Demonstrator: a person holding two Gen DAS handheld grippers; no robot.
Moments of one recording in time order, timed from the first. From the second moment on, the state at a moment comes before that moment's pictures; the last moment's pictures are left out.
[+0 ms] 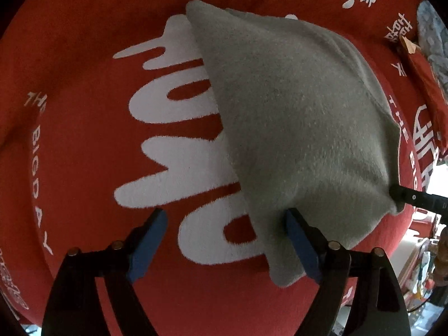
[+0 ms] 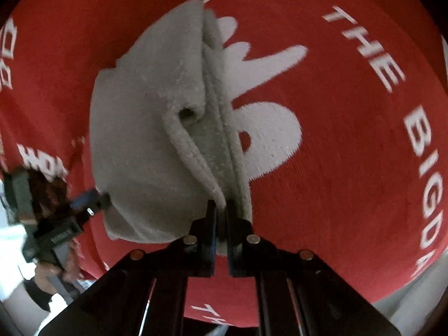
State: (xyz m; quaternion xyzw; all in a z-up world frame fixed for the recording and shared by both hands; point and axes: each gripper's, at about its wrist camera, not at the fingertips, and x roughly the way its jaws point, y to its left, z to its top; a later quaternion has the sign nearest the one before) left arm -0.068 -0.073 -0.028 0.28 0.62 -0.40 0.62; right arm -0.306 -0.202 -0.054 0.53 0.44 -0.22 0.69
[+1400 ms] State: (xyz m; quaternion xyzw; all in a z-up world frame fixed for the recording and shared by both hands) left arm -0.033 -0.115 -0.014 0.25 0.62 -0.32 0.67; right arm -0.259 -0.261 -0.026 0.54 0.43 -0.22 0.69
